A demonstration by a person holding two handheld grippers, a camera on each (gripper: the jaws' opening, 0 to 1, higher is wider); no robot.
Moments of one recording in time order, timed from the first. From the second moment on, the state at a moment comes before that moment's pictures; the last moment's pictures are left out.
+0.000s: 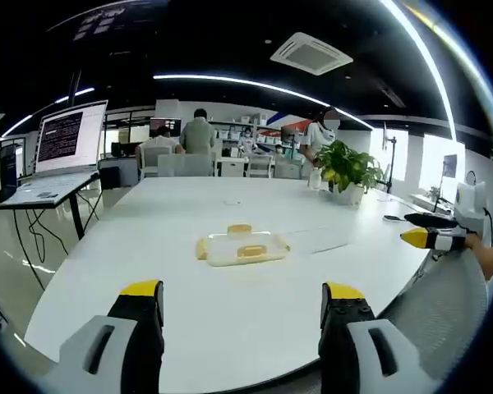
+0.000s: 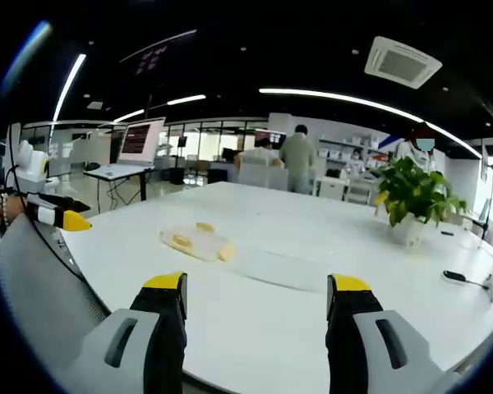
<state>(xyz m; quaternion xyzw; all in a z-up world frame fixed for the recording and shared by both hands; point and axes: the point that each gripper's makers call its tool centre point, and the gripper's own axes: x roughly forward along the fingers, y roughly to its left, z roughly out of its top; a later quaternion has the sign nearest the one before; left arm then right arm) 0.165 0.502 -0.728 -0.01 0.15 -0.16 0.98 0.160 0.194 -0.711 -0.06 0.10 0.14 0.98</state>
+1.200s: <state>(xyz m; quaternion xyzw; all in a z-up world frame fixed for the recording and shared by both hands) 0.165 0.500 -0.724 -0.01 0.15 -0.16 0.98 0.159 0.196 -0.711 -0.06 0.10 0.14 0.98</state>
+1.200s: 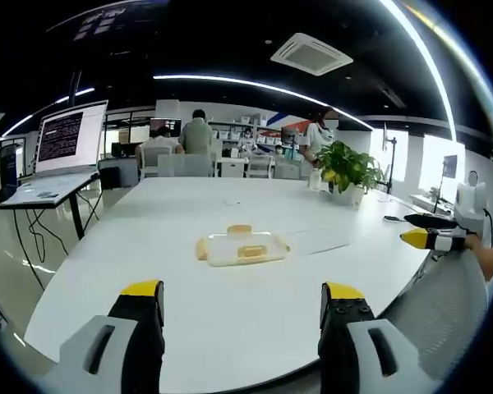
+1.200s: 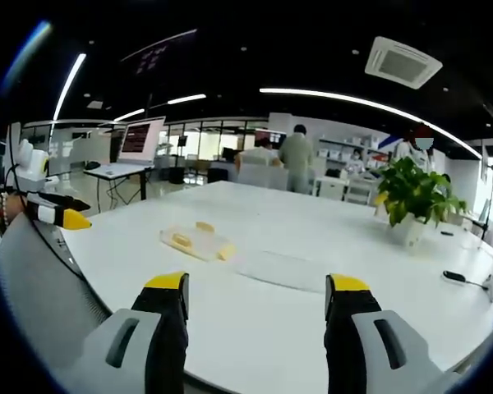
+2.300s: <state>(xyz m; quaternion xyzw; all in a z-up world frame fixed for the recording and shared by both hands) 0.164 0.502 -0.720 -0.02 0.14 -0.15 0.98 0.159 0.196 -0.711 -0.06 0.10 0.14 0.98</state>
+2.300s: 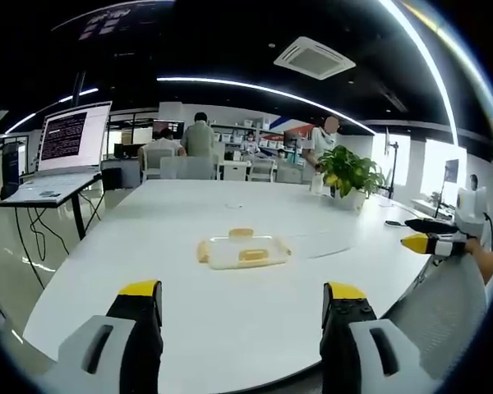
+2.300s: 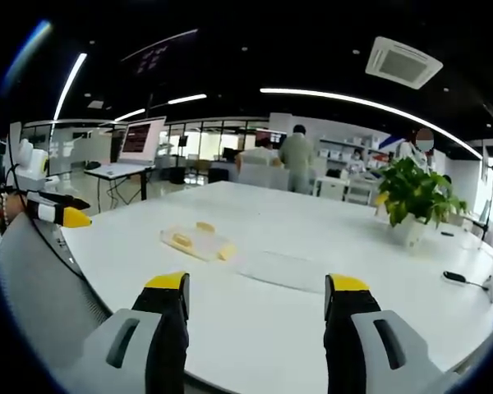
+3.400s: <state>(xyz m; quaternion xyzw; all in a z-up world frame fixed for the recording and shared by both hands) 0.220 0.529 -0.708 -0.03 0.13 -0.16 0.98 0.220 0.174 -0.698 0.01 0.15 0.17 0.97</state>
